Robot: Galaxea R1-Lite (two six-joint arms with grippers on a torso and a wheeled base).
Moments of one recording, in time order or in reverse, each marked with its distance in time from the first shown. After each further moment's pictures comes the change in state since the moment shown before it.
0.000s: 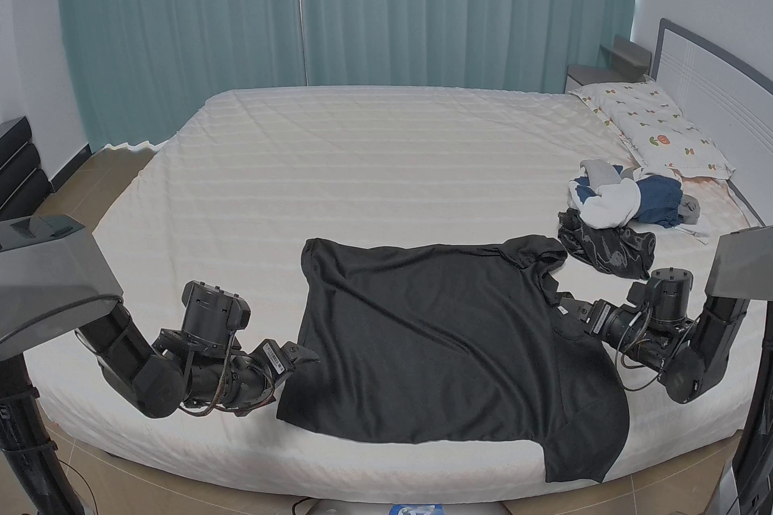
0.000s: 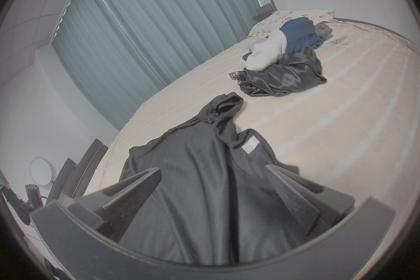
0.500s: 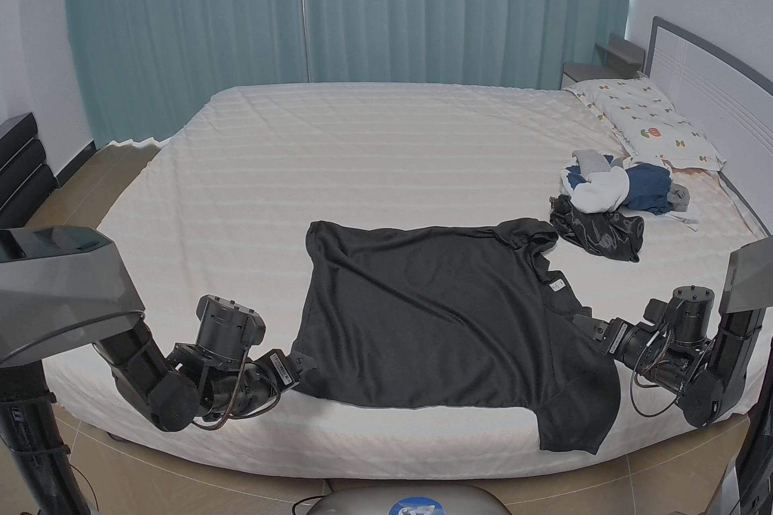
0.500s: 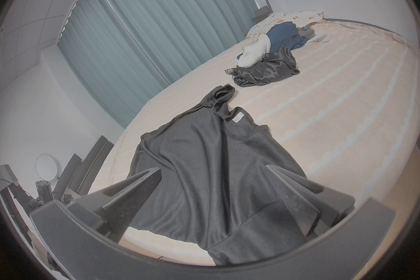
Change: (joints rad) left arm -0.044 0.047 0.032 -0.085 0.184 0.097; right arm -0.010 -0.057 0.223 -0.168 0.021 0.001
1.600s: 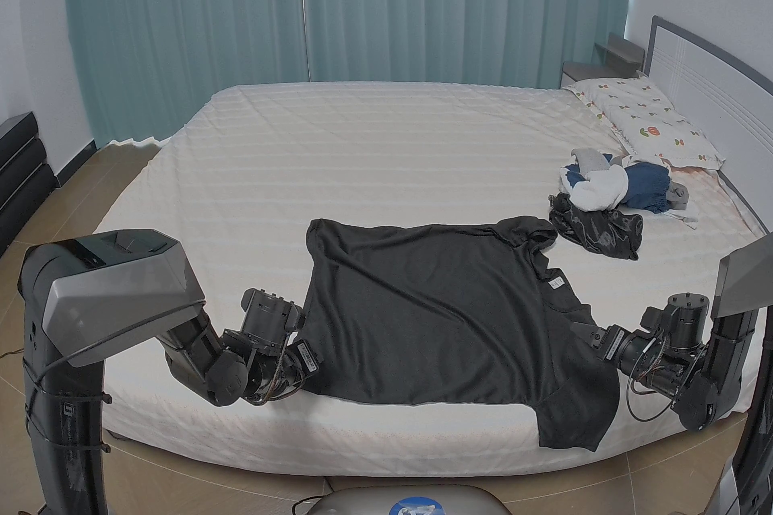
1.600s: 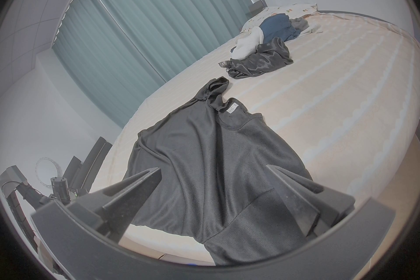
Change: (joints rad) left arm -0.005 0.219 -0.290 0.122 0.111 0.081; right arm -0.002 0.055 0.010 -0.034 0.001 0.030
